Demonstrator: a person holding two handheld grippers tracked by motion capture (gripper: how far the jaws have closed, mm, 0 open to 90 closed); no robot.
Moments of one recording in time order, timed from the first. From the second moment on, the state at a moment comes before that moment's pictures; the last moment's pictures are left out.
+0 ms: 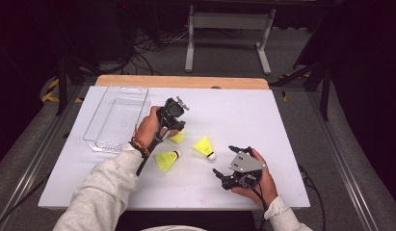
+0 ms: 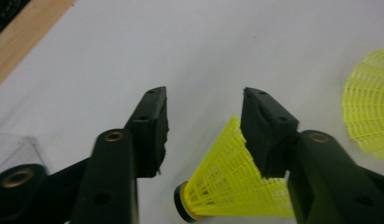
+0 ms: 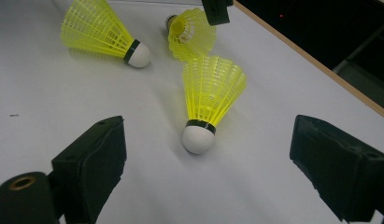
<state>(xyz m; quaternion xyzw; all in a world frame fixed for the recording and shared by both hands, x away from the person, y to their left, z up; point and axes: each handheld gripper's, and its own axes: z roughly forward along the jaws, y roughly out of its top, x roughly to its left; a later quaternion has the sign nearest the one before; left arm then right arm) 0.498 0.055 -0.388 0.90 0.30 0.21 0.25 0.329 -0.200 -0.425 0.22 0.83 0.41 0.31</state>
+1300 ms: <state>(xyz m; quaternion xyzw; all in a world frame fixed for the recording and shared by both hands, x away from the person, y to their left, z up) 0.371 0.204 -0.397 0.83 0.17 0.25 0.46 0.328 -0.202 -0.423 0.22 0.83 0.41 0.32</state>
